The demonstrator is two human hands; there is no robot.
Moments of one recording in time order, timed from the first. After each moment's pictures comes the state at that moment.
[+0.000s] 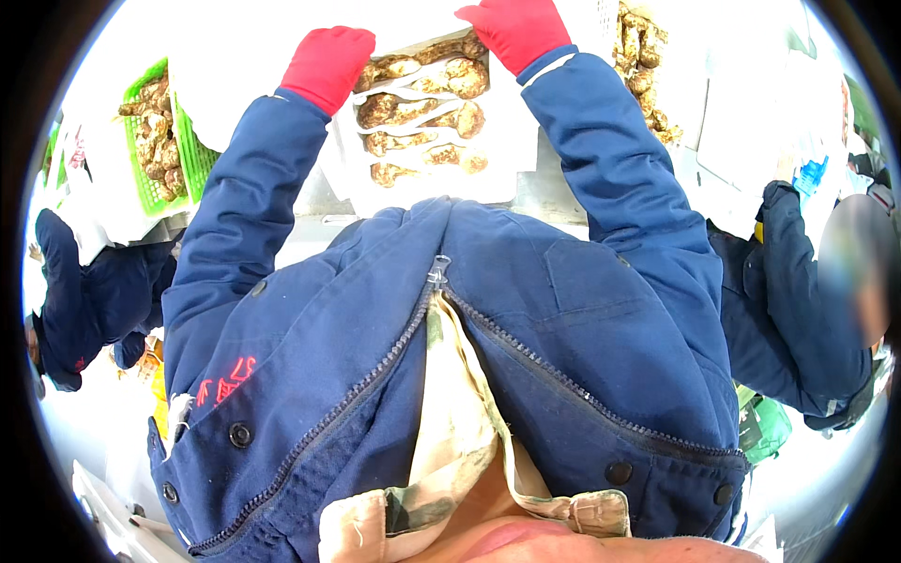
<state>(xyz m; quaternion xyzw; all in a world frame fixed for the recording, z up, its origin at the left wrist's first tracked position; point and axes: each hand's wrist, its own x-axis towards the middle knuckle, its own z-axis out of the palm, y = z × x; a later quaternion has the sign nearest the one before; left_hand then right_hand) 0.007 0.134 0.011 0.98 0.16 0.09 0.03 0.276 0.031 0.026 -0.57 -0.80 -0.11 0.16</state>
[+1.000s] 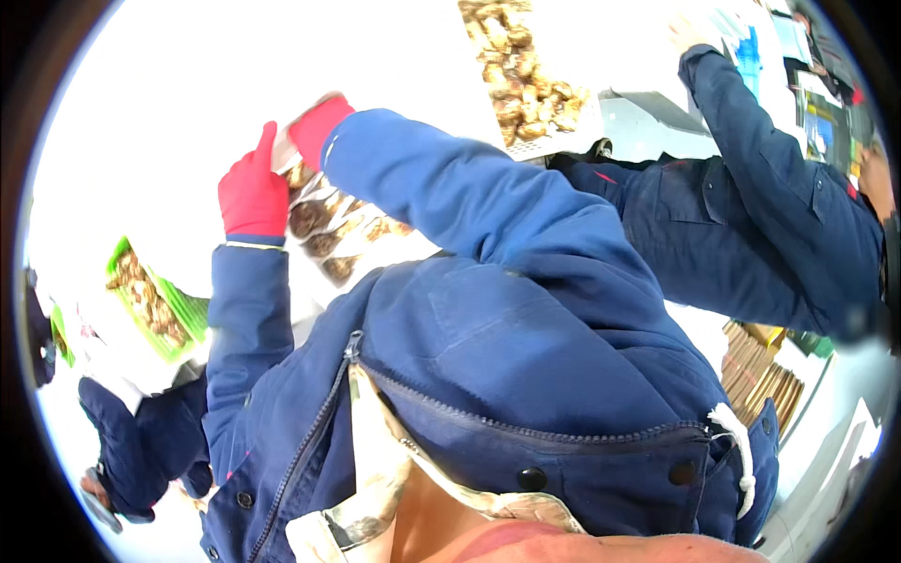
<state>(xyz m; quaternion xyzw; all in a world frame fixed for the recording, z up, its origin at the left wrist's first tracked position) 0.063 0.103 0.037 0.94 0.32 0.02 0.13 0.216 0.054 -0.014 -0.71 -0.66 0.23 0.04</state>
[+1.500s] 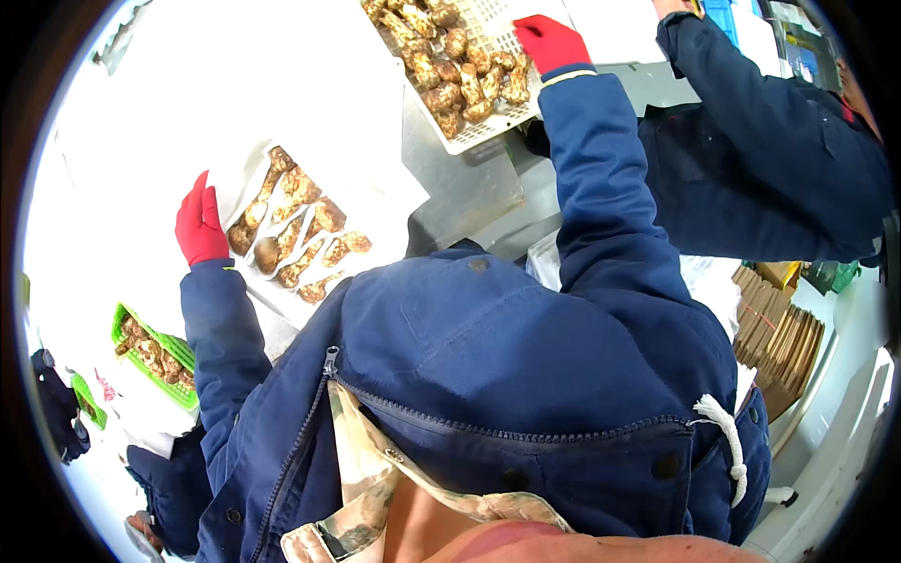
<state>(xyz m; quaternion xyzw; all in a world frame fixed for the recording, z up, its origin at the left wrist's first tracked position) 0.044 0.146 -0.004 0.91 0.34 0.13 0.22 0.495 -0.194 -0.033 -0.89 -0.32 0.07 0.30</state>
